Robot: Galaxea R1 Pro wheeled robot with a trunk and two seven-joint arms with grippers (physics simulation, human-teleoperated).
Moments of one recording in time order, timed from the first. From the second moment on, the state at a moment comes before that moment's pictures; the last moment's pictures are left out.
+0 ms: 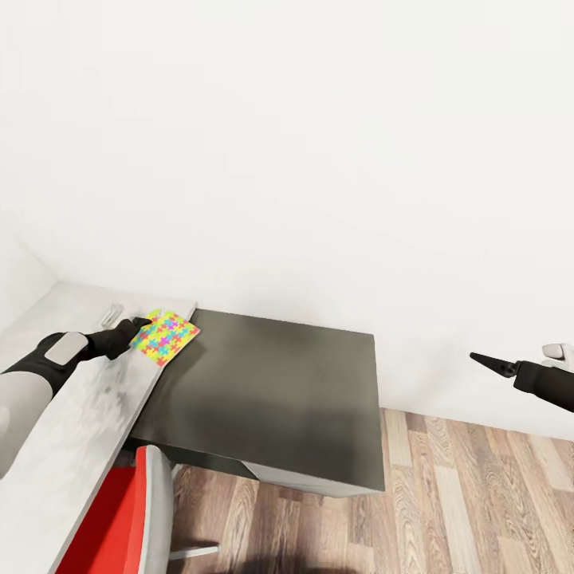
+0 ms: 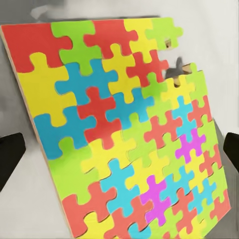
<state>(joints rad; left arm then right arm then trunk) -1.20 0.40 -0.11 -0.23 0.99 0.50 -0.12 -0.45 -0.38 -0.61 -1.62 -0.14 1.04 0.96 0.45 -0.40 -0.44</state>
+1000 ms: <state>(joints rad) -1.19 0.40 -0.11 -0.23 0.99 0.50 -0.16 -0.45 -0.38 -0.61 -1.61 -0.14 1.04 0.96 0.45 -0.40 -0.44</state>
